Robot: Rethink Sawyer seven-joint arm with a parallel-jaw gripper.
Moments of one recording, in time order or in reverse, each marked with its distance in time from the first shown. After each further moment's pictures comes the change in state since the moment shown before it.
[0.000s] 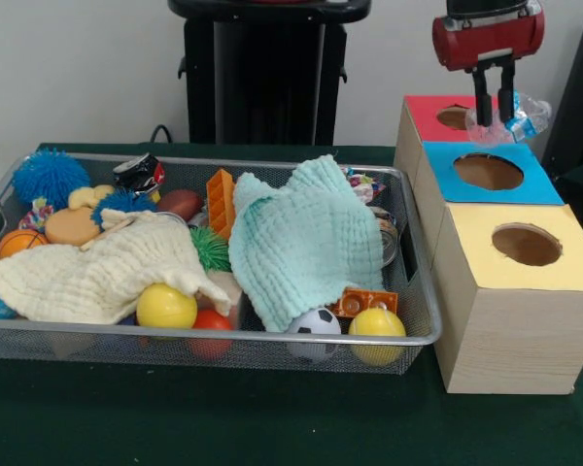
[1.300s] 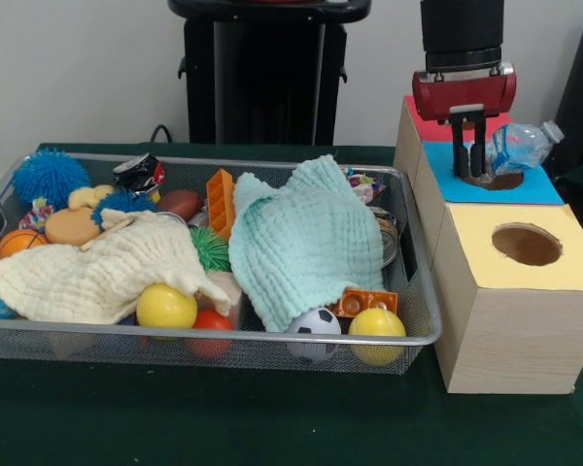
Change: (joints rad) arm 0.076 0.139 -0.122 0.010 0.027 -0.293 0.076
